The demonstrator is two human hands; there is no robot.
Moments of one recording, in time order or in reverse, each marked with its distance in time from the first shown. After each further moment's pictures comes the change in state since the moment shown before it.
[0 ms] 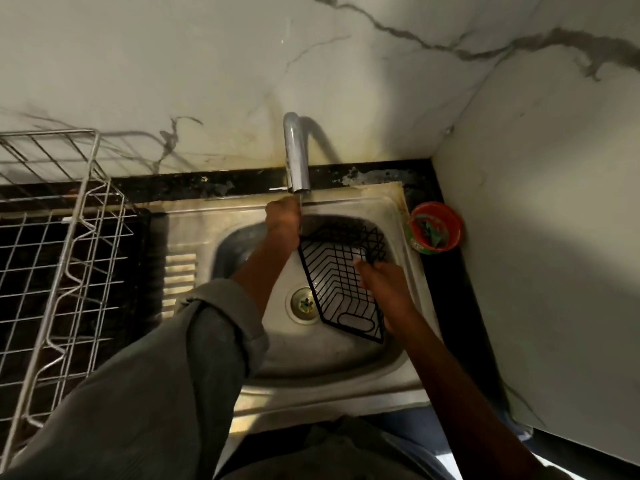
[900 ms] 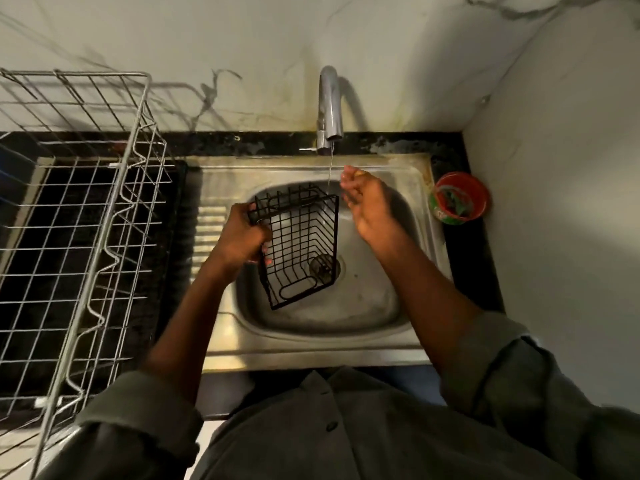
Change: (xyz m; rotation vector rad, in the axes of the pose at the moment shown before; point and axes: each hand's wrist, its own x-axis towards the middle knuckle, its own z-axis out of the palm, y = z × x) left_hand -0.097 -0.064 -0.164 0.166 -0.219 0.209; right_hand 0.031 -0.068 0.068 0.630 -0.149 0.053
